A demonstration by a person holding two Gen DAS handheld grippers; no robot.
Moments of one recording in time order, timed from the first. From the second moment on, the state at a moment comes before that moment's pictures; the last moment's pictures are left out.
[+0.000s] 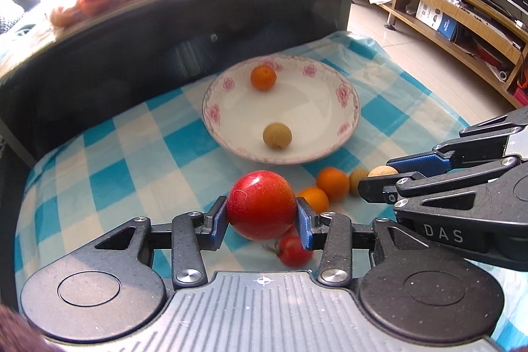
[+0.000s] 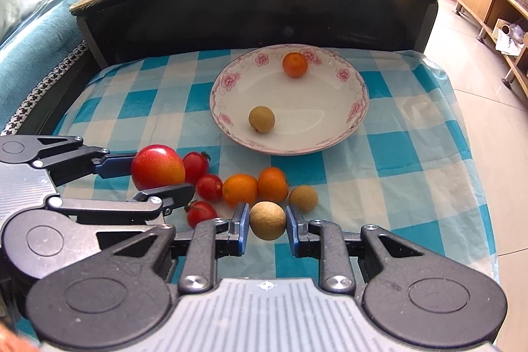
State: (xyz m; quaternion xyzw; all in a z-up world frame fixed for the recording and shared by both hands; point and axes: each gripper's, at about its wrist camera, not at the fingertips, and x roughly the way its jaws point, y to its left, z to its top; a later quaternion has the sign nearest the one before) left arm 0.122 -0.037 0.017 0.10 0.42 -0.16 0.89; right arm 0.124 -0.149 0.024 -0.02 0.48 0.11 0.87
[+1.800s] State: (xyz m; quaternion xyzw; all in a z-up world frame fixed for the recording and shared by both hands) left arm 0.208 -0.049 -0.001 0.08 0.42 -0.14 0.89; right arm 0.228 -0.169 0.009 0.01 0.47 0.10 0.88
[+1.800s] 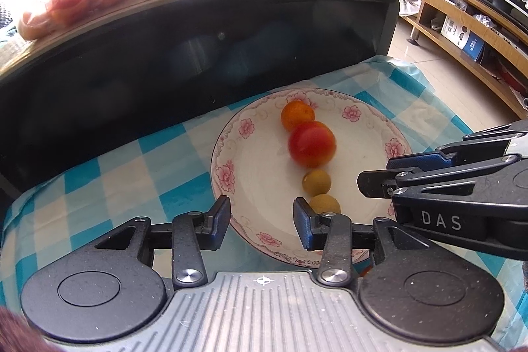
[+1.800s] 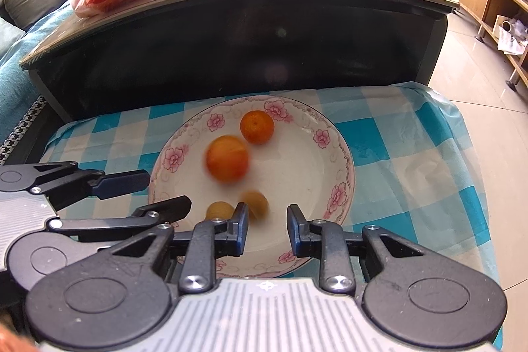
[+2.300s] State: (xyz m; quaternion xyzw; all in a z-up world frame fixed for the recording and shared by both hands) left arm 0.192 -0.045 0.008 0.09 0.42 -0.14 0.89; right arm 0.216 -0.166 0.017 0.01 0.46 0.10 0.88
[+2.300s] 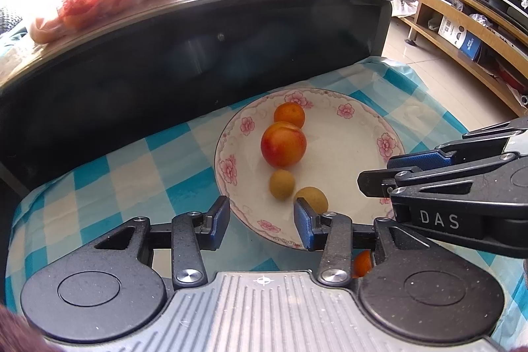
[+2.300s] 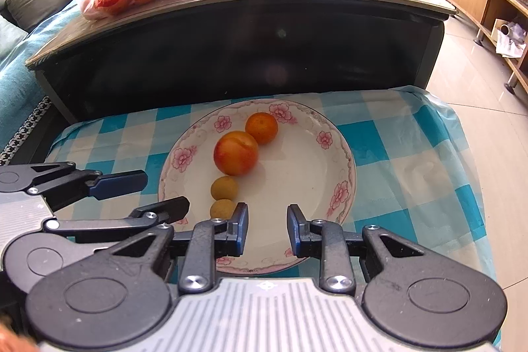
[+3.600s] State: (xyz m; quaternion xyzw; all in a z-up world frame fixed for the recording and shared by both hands) left arm 0.134 -0.042 0.003 0.09 0.44 -0.16 0.88; right arm 0.154 -0.162 0.016 0.01 0.48 0.09 0.87
